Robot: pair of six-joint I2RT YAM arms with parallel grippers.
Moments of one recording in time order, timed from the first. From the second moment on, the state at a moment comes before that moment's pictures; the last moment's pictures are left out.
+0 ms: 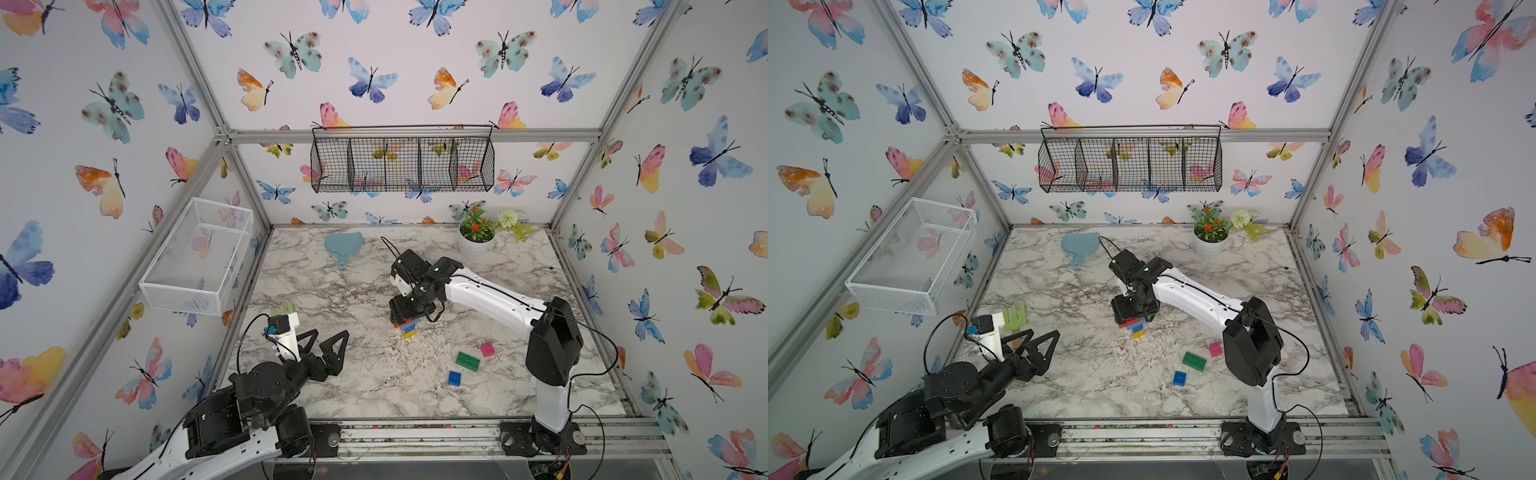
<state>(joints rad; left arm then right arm) -1.13 0.21 0.68 -0.74 -0.58 -0.72 0.89 1.93 1.70 -0.99 -0.16 0.39</state>
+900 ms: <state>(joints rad) -1.13 0.21 0.68 -0.74 -0.59 -0.73 0.88 1.98 1.74 -1.03 -0.13 0.29</state>
